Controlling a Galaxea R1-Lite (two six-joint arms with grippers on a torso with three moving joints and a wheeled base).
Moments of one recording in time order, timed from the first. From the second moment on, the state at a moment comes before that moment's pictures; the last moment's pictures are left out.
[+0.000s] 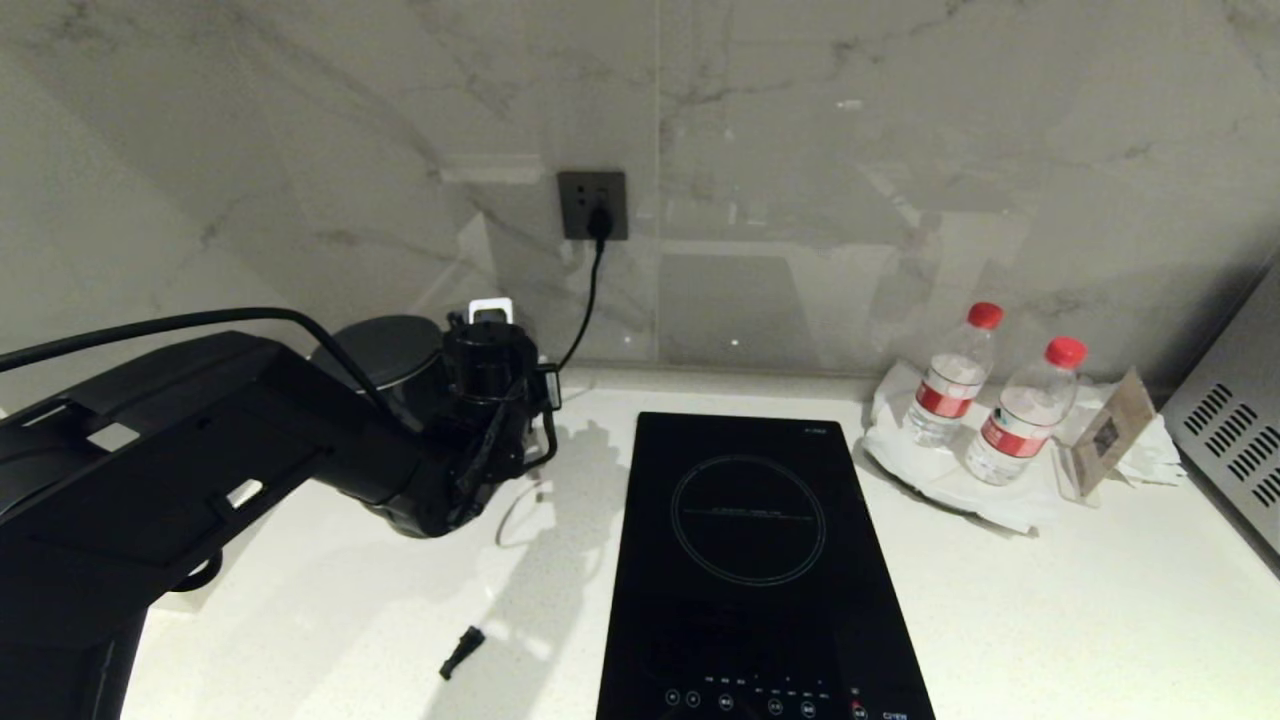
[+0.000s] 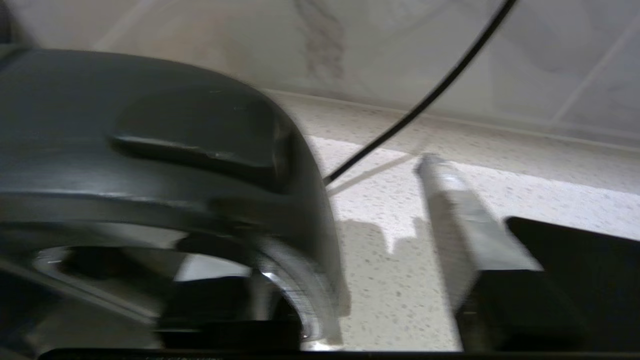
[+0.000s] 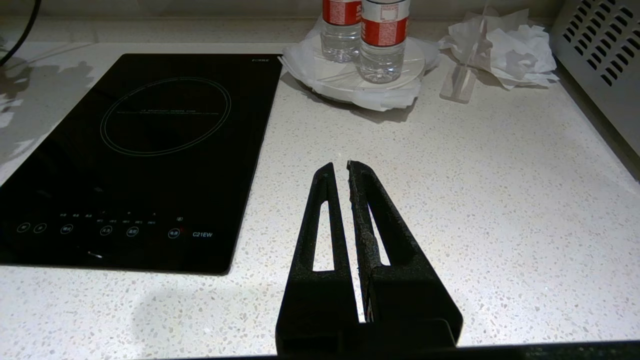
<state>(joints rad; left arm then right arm) -0.44 2.22 -1.22 -0.88 0.54 -0.10 0.00 0.00 0.00 0.00 0.00 -0.01</state>
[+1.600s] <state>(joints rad) -0.40 2.17 -1.27 -0.87 0.55 -0.07 0.00 0.00 0.00 0.00 0.00 -0.01</state>
